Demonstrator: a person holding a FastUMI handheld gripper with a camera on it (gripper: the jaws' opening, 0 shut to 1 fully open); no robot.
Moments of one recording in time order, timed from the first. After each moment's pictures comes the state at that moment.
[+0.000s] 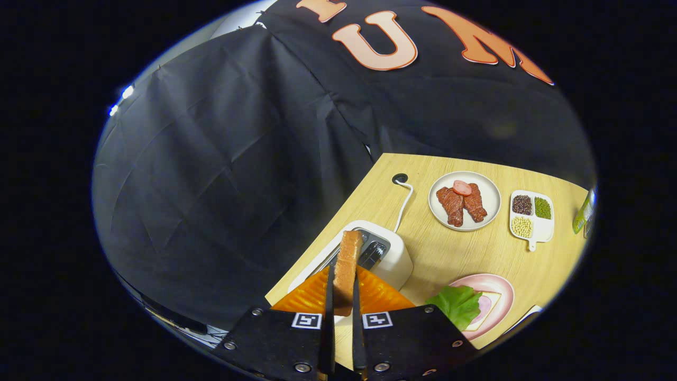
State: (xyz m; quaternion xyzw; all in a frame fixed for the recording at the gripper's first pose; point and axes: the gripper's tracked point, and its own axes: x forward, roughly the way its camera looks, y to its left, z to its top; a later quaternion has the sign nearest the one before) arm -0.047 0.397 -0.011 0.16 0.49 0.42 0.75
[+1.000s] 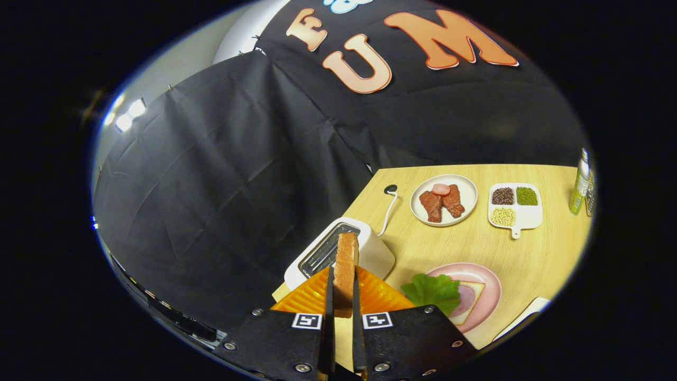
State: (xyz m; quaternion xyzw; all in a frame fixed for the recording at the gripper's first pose) arm -0.060 0.292 -0.029 0.23 0.44 0.42 0.76
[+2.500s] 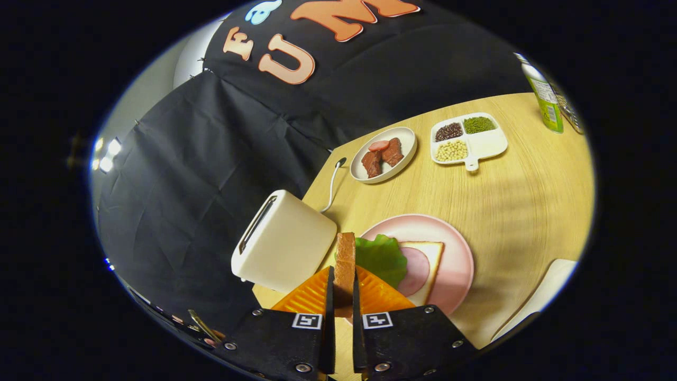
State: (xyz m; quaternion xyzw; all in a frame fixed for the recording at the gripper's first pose) arm -0.074 0.232 -0.183 0.29 0.50 0.36 0.74
